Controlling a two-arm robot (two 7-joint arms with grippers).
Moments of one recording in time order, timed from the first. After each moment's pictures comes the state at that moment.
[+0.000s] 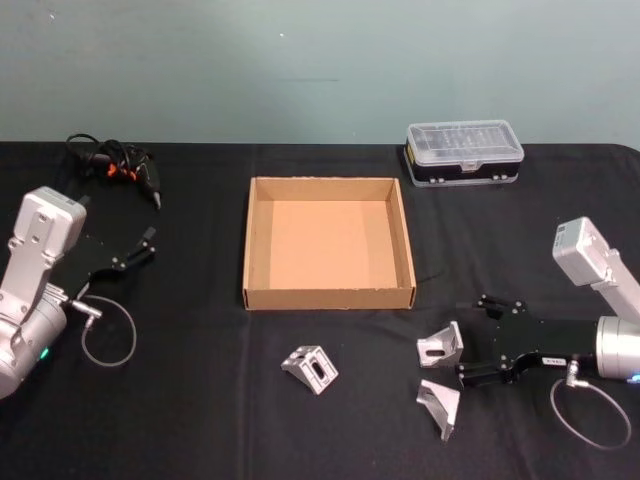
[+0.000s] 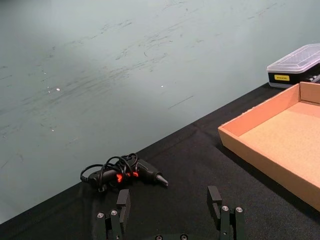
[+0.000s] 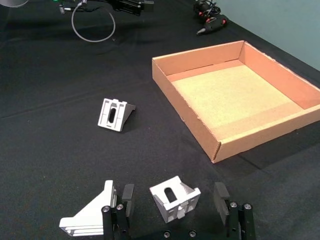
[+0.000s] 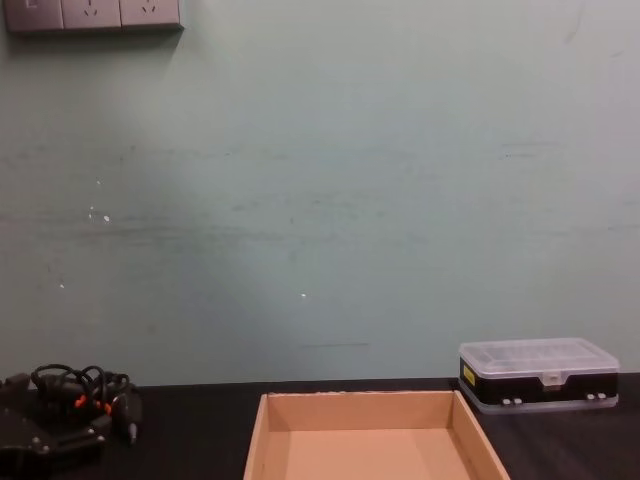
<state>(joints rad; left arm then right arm) -0.20 0.60 0.45 -1.41 -0.25 -0.12 0.03 0.35 0.76 -0.55 -1.35 0.42 0.01 0.86</state>
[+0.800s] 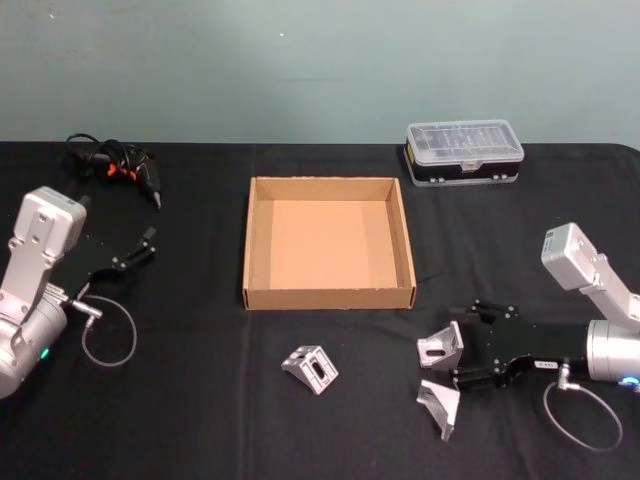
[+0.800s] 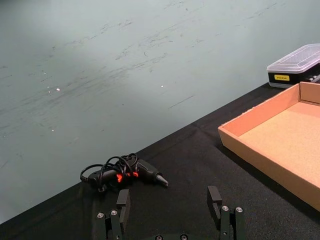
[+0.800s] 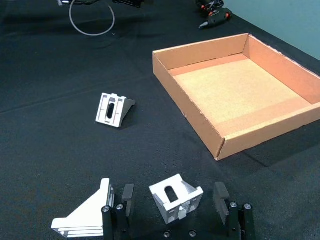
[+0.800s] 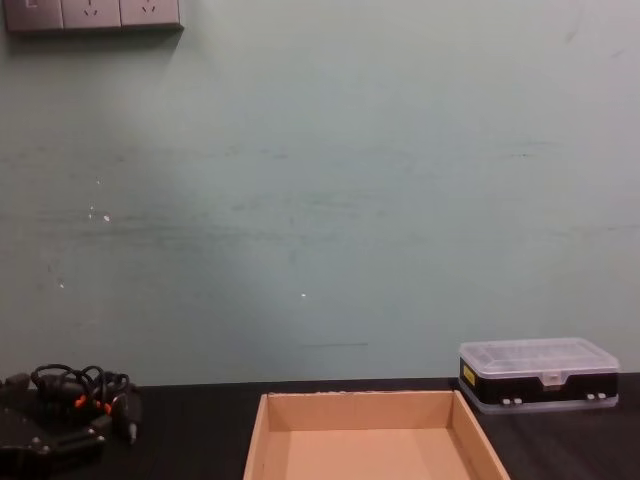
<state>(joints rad) -0.20 0.60 0.45 -1.41 -0.25 -0.12 0.03 0.38 0.74 -0.58 -1.31 0.41 0.00 0.86</state>
